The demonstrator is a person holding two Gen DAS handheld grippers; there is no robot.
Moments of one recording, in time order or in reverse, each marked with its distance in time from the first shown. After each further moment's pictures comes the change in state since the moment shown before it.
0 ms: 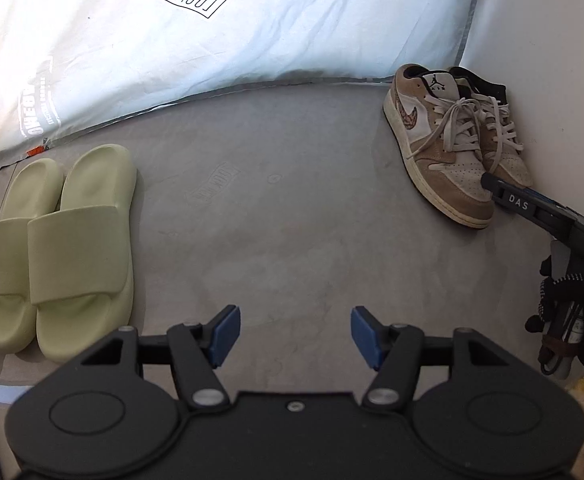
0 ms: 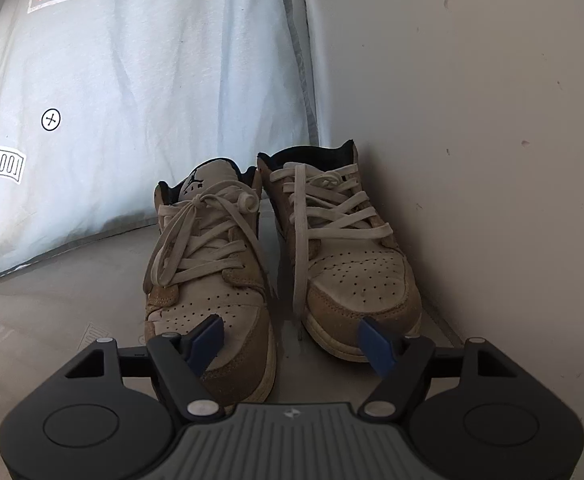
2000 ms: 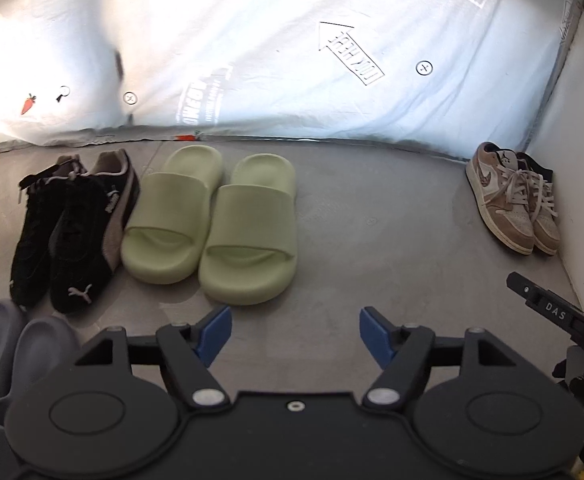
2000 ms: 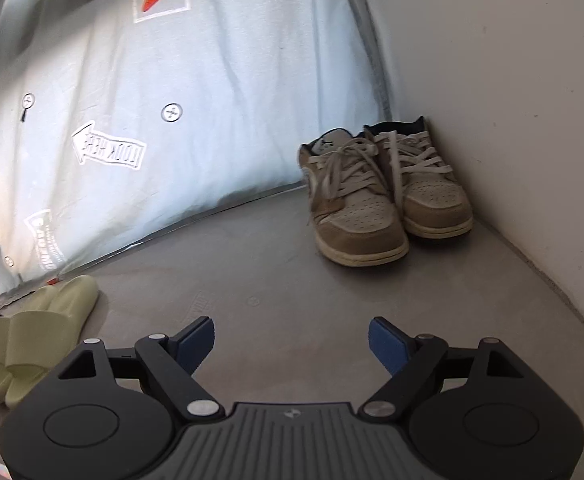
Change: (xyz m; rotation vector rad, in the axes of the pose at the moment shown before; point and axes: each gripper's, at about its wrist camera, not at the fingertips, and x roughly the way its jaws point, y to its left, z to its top) left arm -0.128 0.111 -0.093 -0.252 -0.193 0.132; right arm -0.134 0.060 -0.052 0.035 0.069 0.244
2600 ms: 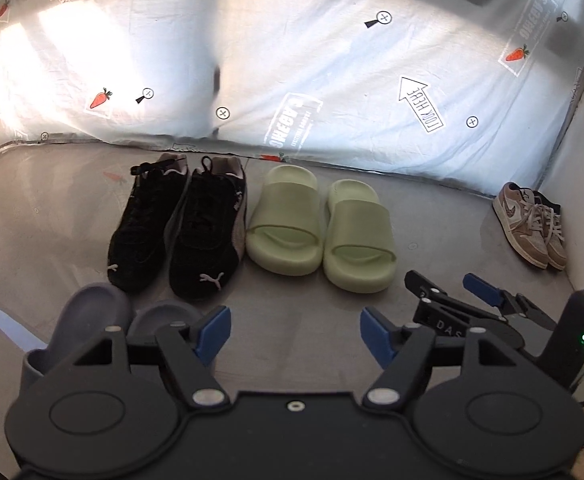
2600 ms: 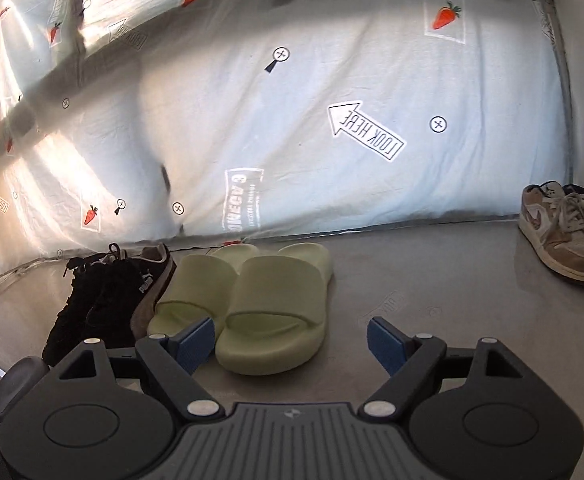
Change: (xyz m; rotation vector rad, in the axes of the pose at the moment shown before) left arm -0.077 0.165 -0.031 -0.063 -0.105 -0.038; right arm -0.050 0.252 -0.086 -0.252 -0.089 0.214
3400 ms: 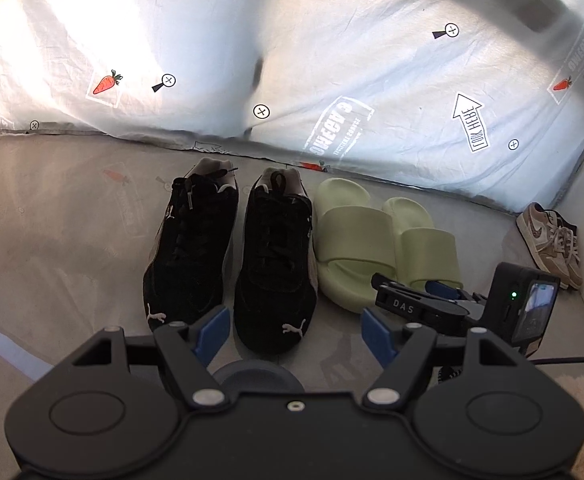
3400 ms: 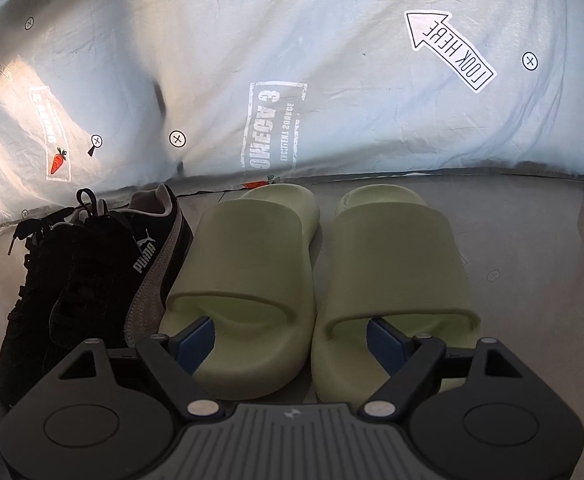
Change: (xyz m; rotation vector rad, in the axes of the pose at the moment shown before) left arm 0.072 0.109 0.053 -0.014 0.040 -0.075; right arm 0.160 0.091 -0.004 0.017 0.177 -0.070
